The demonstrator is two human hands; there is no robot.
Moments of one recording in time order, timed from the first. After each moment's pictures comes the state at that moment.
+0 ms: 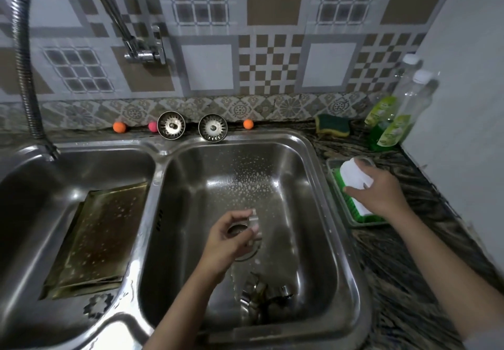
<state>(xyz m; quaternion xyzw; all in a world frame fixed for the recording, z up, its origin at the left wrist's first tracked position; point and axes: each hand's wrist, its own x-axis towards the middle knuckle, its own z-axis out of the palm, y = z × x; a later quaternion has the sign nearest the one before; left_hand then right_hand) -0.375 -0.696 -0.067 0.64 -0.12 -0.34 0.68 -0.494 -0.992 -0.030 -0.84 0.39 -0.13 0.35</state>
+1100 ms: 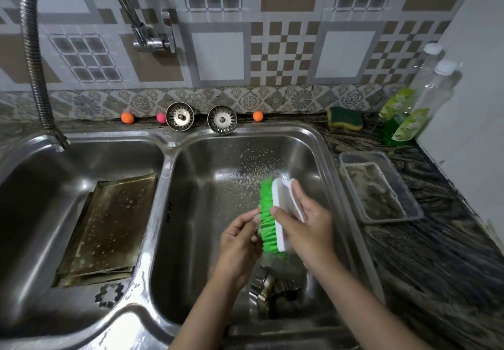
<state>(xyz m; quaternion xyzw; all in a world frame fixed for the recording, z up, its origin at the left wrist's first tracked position) -0.390 -0.704 -0.071 0.48 0.04 -0.37 0.79 -0.451 -0.810 -0.047 -0.66 0.32 -0.25 0.64</state>
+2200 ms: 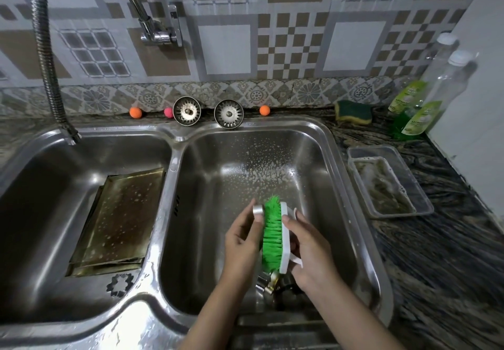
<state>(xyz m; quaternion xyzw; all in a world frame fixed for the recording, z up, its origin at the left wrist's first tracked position) -0.406 -0.696 -0.072 0.62 -0.02 -0.25 0.75 -0.465 -0.786 -0.076 -0.34 0.40 -0.15 0.84</state>
